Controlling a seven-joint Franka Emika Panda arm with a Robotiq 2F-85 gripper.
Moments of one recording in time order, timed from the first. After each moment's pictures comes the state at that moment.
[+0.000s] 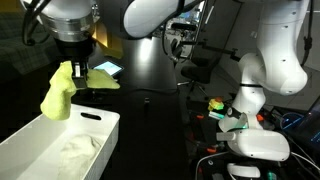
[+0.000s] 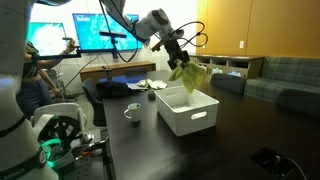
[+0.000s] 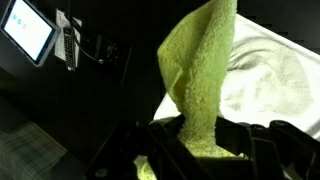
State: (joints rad) arm 0.27 0.39 0.18 -1.57 -0.61 1.93 0.25
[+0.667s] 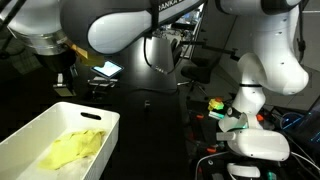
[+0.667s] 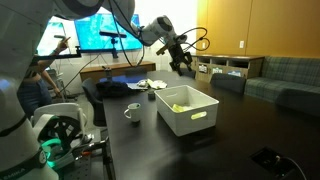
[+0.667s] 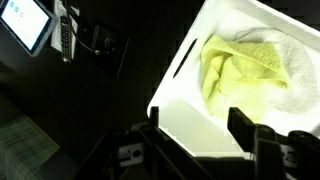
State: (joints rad) arm 0.34 0.56 0.11 -1.38 -0.61 1.87 0.20
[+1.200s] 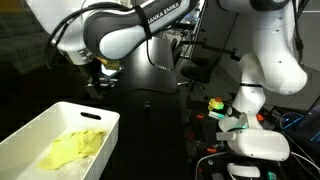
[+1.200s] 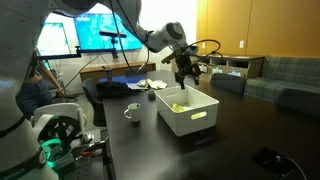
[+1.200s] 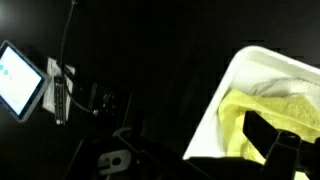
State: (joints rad) arm 0.24 0.52 0.06 -1.54 -0.51 1.87 0.19
